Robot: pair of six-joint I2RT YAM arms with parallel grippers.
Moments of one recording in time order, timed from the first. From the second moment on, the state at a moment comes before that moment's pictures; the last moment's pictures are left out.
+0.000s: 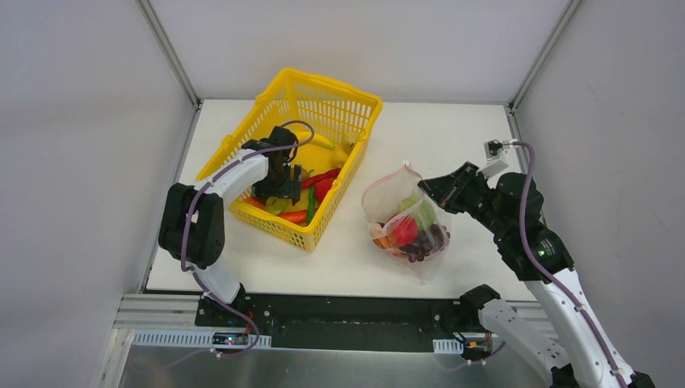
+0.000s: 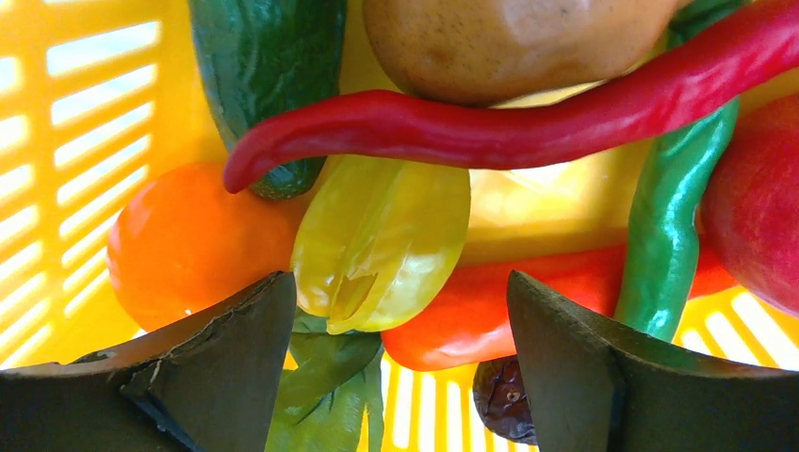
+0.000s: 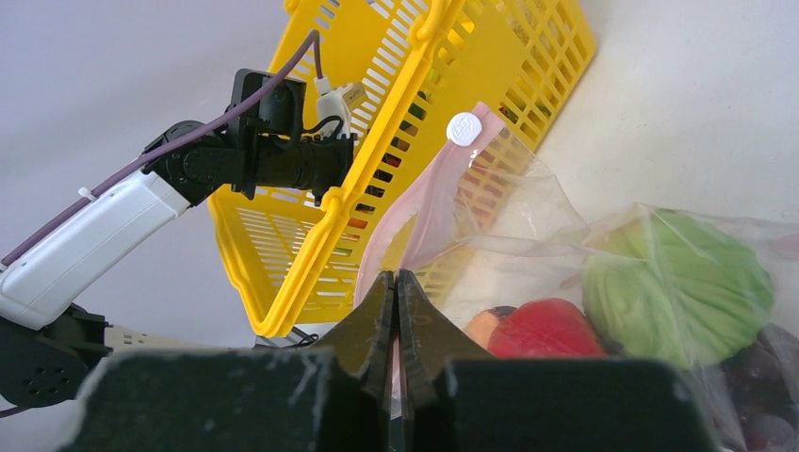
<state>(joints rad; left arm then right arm) -0.34 1.69 1.23 -0.84 -0.17 -0.34 0.48 0.68 0.98 -0.54 -0.14 0.79</state>
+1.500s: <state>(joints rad) -0.34 1.30 1.21 -0.86 -0.01 -0.27 0.48 0.69 0.98 -0.54 -0.14 0.79</state>
